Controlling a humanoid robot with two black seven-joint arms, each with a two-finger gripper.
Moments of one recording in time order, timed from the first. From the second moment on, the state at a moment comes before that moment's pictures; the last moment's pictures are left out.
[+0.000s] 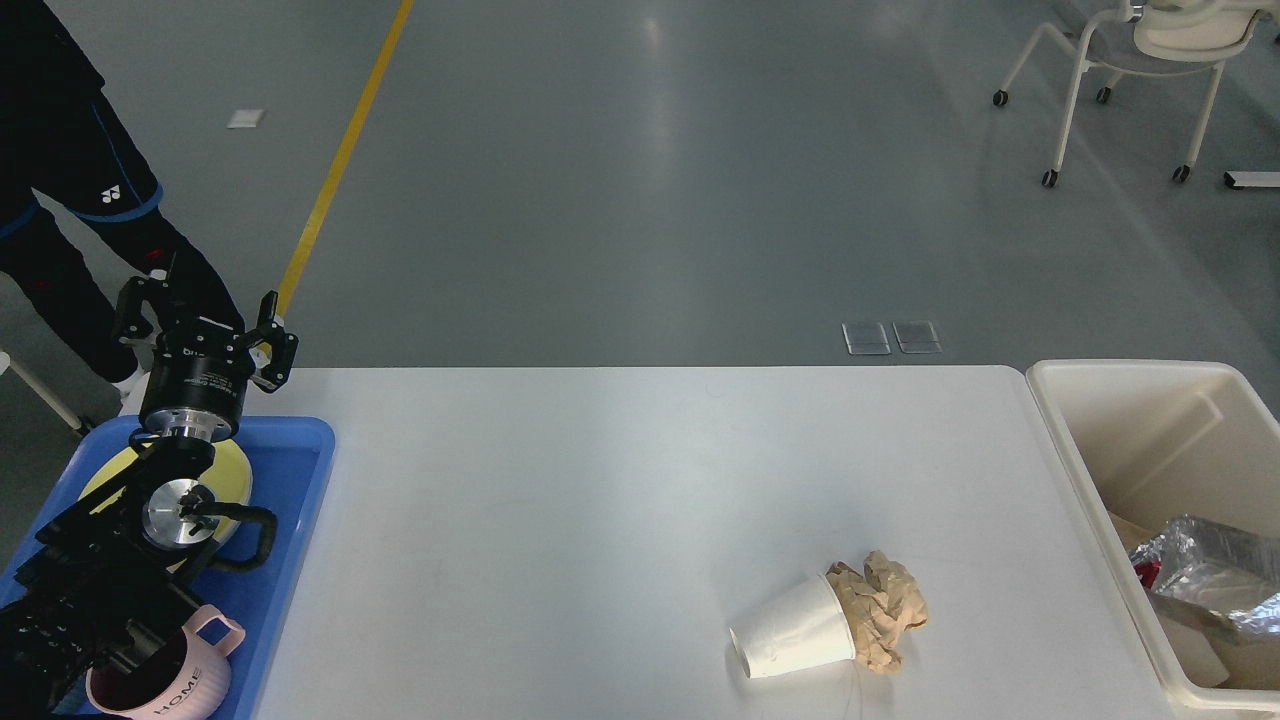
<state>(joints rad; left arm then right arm) -0.67 0.28 -0.76 -0.34 -0.19 -0.53 -0.56 0.70 -0.54 -0.63 0.06 0.29 0.16 -0.33</state>
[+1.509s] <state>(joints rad) -0.68 0.28 -0.76 -0.34 -0.19 -0.53 -0.56 2.29 -0.30 -1.11 1.40 0.18 0.60 -0.32</state>
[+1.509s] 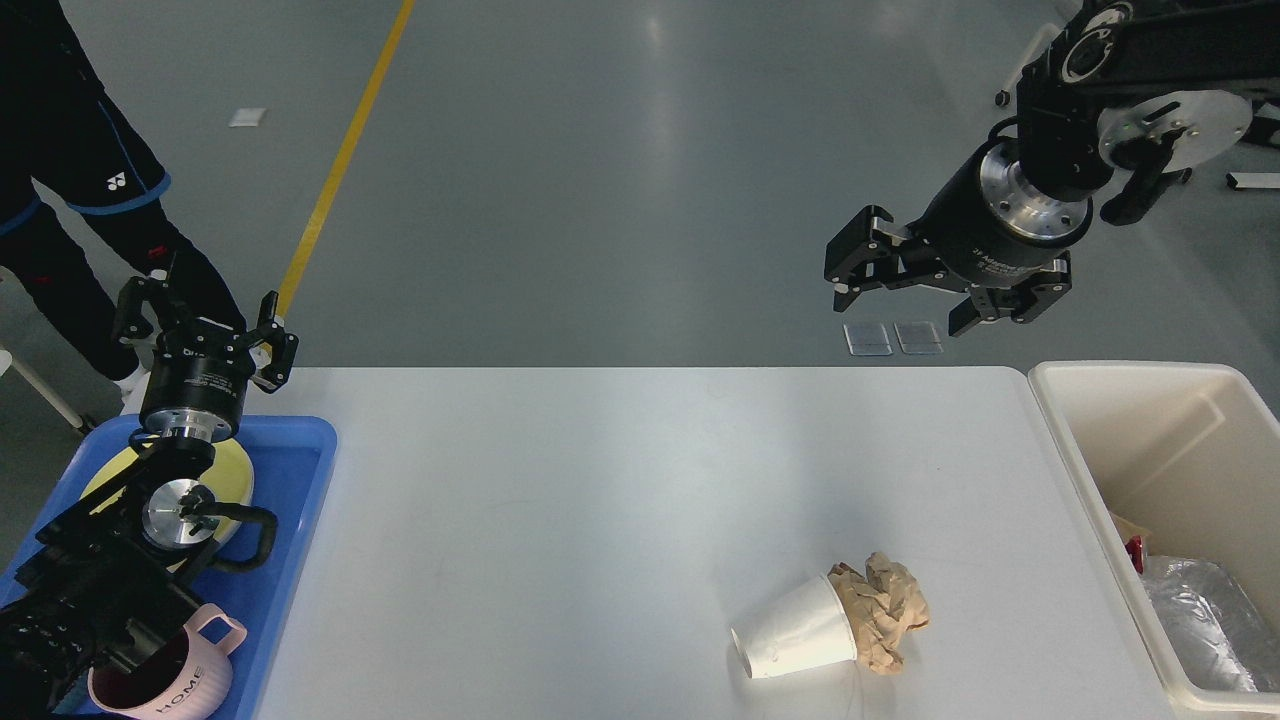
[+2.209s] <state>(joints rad) -0.68 0.28 -0.76 -0.34 -0.19 -0.53 -0.56 1.99 -0.42 -1.14 1.39 0.16 0.59 -0.32</state>
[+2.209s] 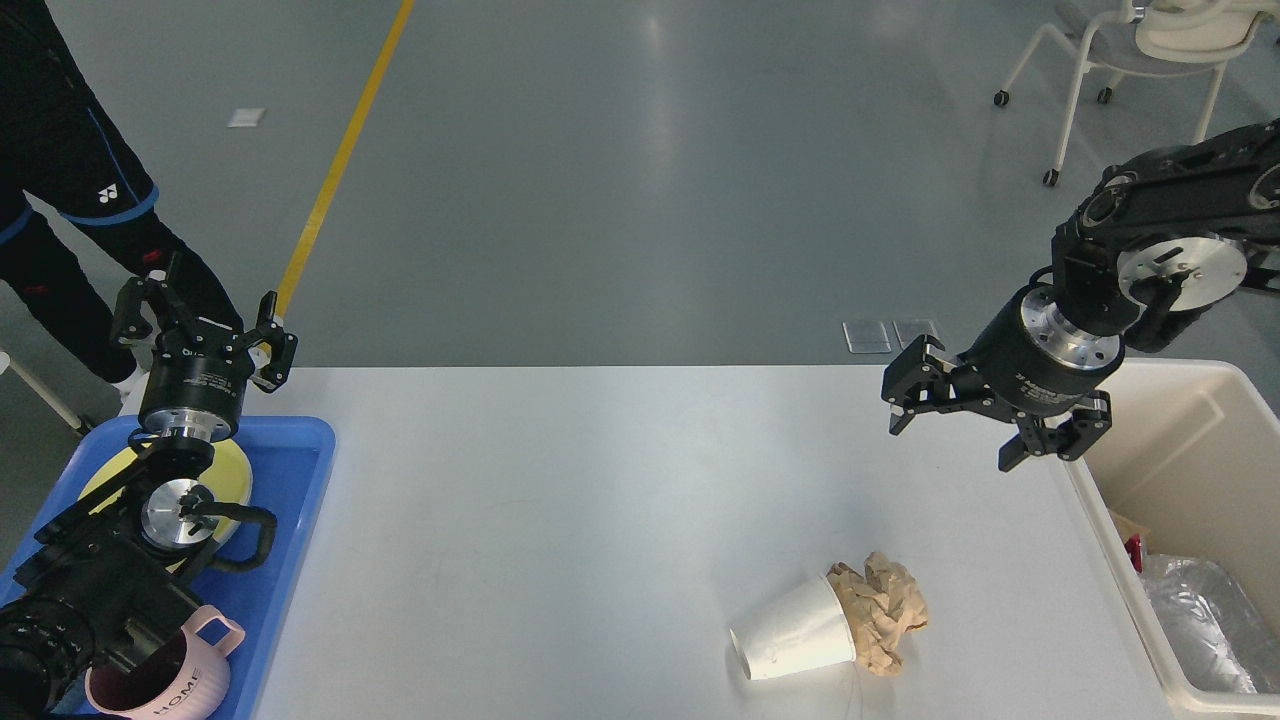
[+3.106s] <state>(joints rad) -0.68 0.28 -0.76 -0.34 -0.19 -0.53 -0.56 1.36 -0.28 -0.89 1.08 0.18 0.36 -0.33</state>
